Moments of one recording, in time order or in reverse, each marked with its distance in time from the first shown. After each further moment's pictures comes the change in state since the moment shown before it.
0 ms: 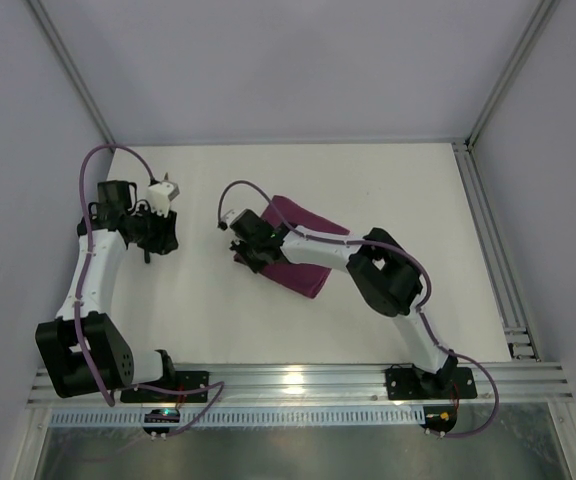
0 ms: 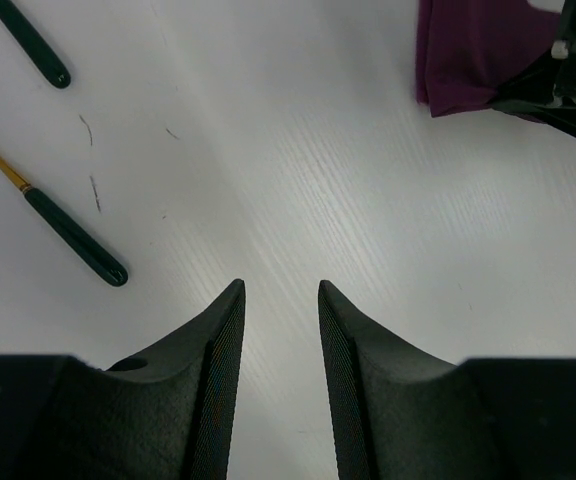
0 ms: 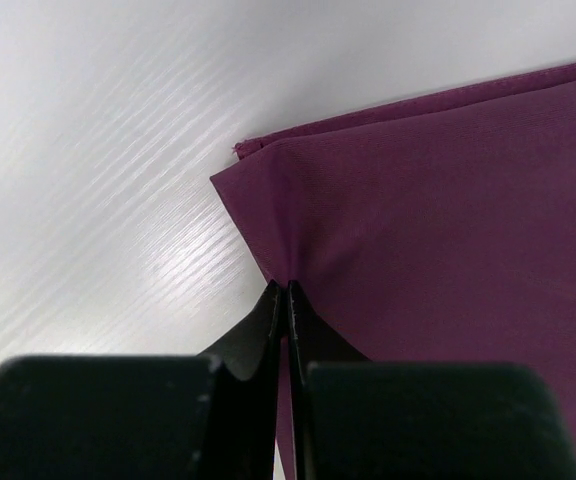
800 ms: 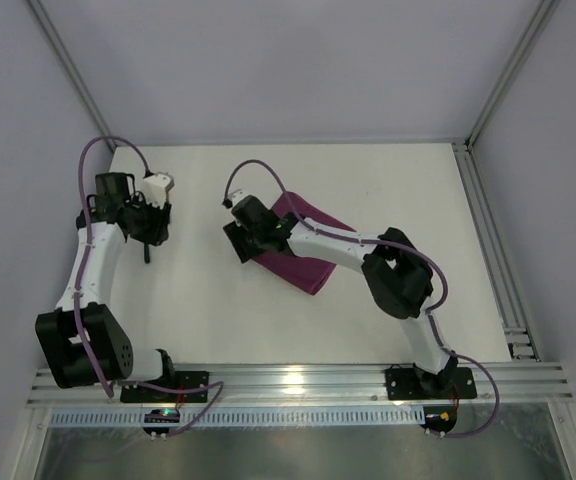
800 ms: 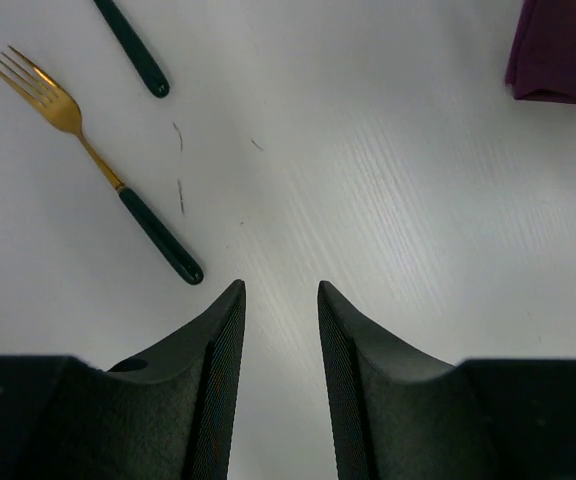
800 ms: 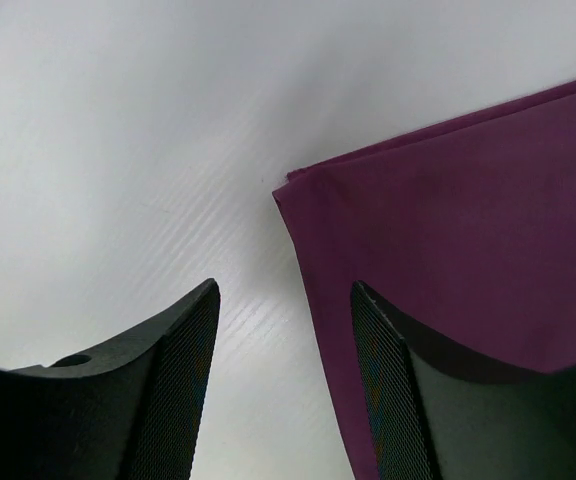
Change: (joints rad) left arm -0.018 0.059 0.064 0.056 -0.130 0.012; right arm -0.026 -0.133 -0.006 0.022 0.037 0.167
